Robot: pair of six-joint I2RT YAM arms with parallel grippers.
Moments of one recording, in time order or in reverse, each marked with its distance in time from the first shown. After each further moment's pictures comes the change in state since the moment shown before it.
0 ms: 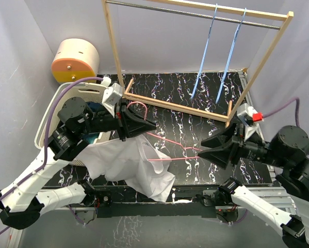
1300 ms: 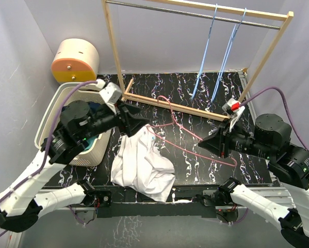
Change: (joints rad) left arm 0.000 -0.004 -0.018 -0.175 -0.372 0.129; right arm 0.003 0.133 0.055 -0.215 0.167 -0.049
